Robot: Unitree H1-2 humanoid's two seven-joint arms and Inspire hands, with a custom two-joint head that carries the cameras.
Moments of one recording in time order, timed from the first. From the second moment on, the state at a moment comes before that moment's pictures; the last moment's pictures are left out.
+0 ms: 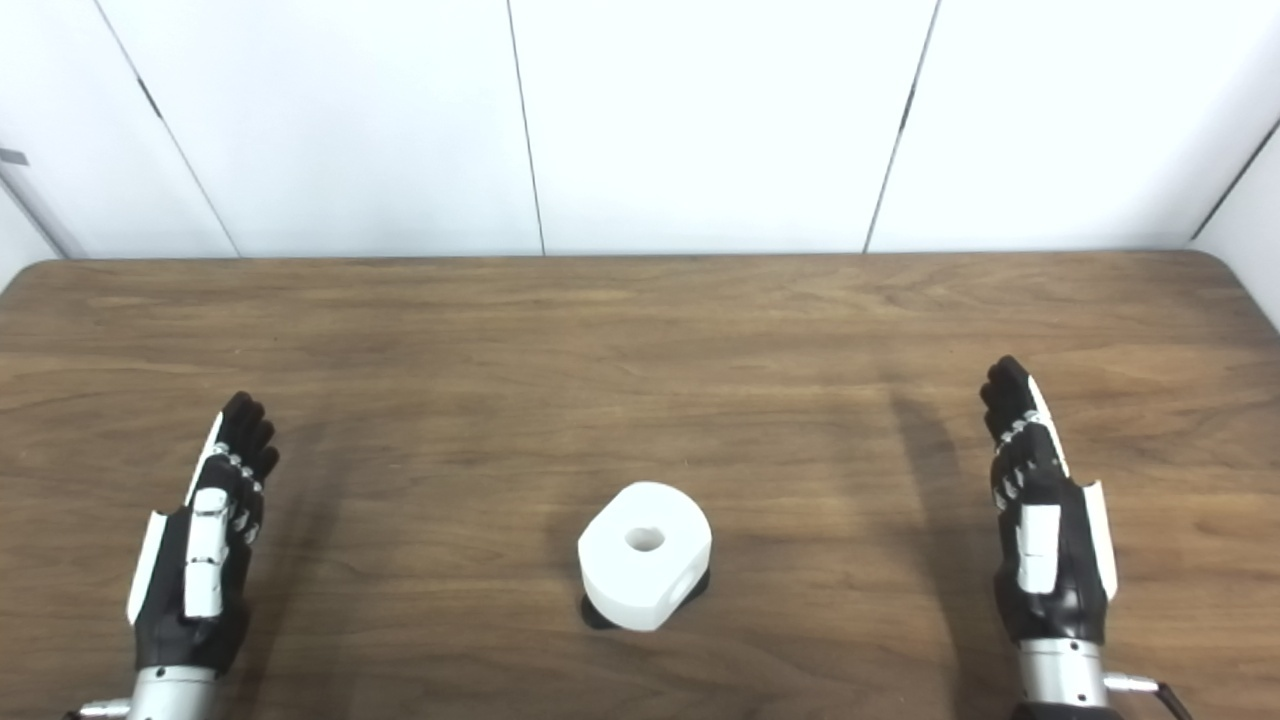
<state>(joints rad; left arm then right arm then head) 0.21 0.10 0.21 -0.16 -0.12 -0.24 -0.13 0.13 -0.13 -0.18 -0.10 0.15 -0.31 0.07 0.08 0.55</state>
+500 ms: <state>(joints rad) 0.21 0.10 0.21 -0.17 -0.12 -0.22 -0.13 0.13 -0.13 -0.18 -0.09 0.14 -0.30 0.08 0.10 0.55</state>
